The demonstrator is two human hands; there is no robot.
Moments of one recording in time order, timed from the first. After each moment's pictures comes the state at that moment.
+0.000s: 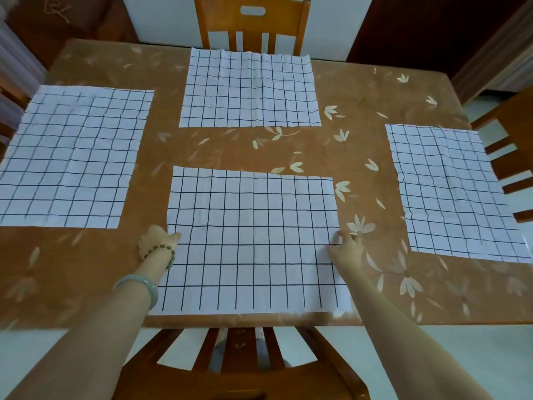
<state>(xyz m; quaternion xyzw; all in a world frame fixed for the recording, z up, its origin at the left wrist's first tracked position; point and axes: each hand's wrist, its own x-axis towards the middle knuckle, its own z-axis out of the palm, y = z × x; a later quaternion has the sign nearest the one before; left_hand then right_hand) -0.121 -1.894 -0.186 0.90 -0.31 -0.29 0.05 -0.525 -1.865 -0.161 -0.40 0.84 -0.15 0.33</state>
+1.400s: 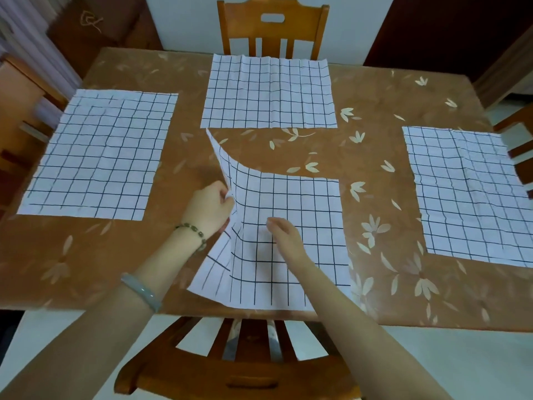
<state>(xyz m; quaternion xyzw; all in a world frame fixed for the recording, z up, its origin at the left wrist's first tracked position) -0.198 -1.890 -0.032 0.72 -0.62 -0.26 0.15 -0.375 -1.862 -0.121 -0.38 0.62 -0.31 0.62</state>
